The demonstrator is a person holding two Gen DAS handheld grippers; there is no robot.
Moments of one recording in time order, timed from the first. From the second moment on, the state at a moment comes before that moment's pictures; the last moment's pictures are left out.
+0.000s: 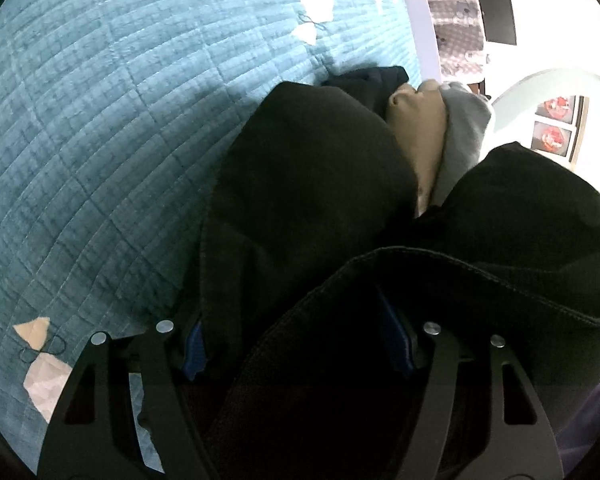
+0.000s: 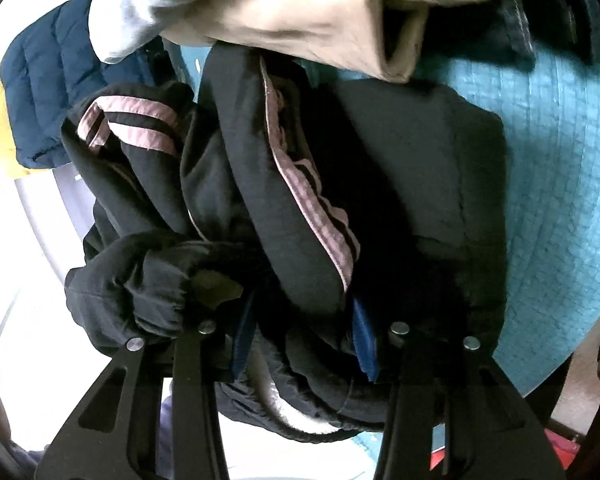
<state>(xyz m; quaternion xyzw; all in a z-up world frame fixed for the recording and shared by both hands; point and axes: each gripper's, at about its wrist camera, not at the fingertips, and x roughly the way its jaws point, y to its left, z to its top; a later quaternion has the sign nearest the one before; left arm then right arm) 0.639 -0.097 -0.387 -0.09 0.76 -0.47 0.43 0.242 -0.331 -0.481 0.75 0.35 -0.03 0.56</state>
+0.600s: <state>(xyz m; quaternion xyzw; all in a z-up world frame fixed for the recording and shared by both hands) 0.647 -0.146 -0.447 -0.03 0.80 -0.47 0.39 0.254 -0.386 -0.587 0.71 0.39 -0.14 0.56</state>
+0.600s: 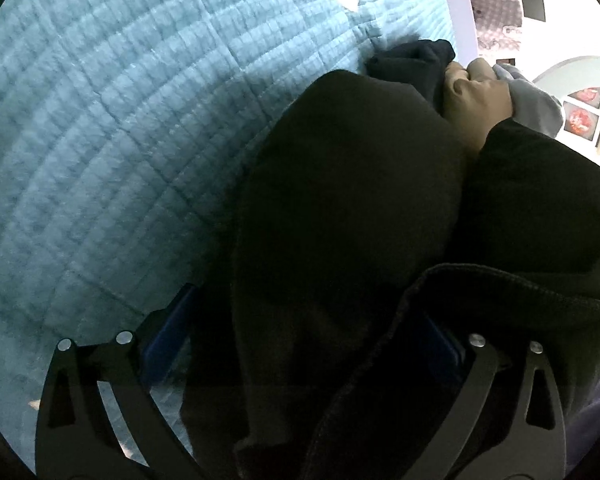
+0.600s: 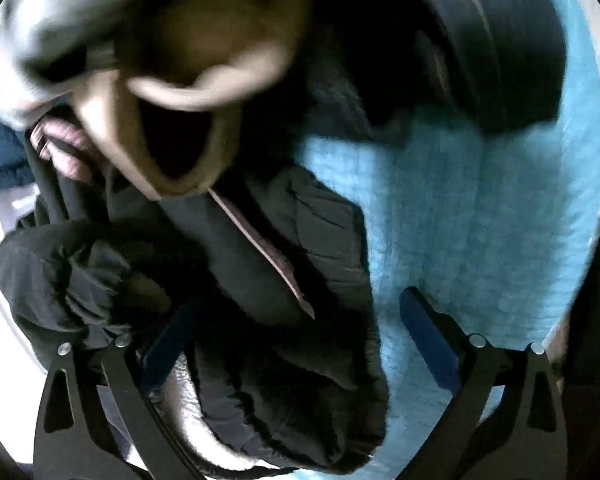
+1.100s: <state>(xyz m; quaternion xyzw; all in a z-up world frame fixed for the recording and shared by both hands) 0.637 -0.154 -0.449 -0.05 0.79 -0.51 0.35 0.275 -0.394 -0.676 0.81 0.28 -0.07 0.51</state>
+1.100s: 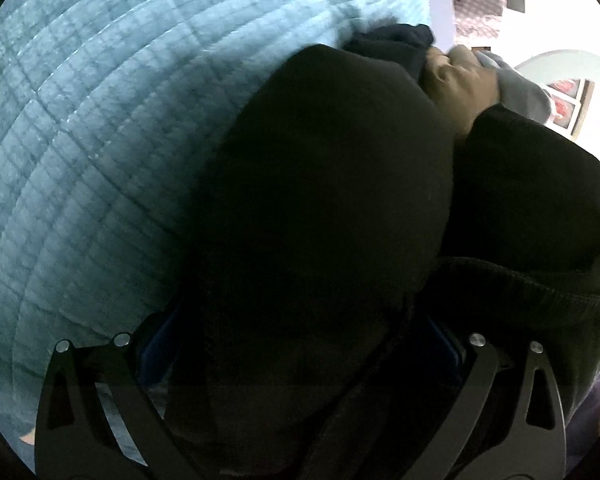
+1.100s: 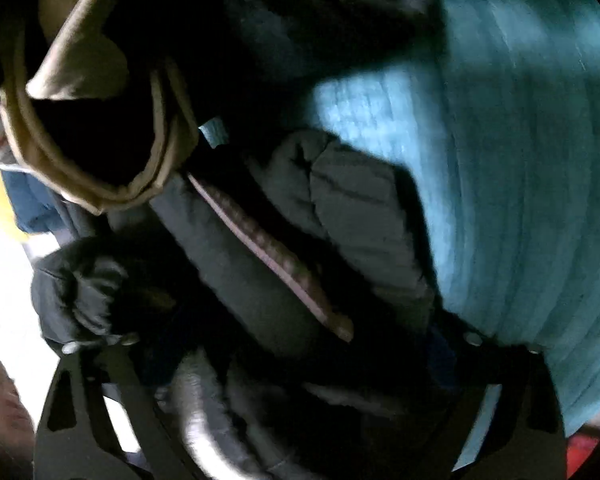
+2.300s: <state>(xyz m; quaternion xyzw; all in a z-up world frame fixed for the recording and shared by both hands) 0.625 -0.259 -0.121 -0.06 0.67 -0.62 0.41 0.341 -0.502 -0.431 0.79 0.23 0.01 0.57</state>
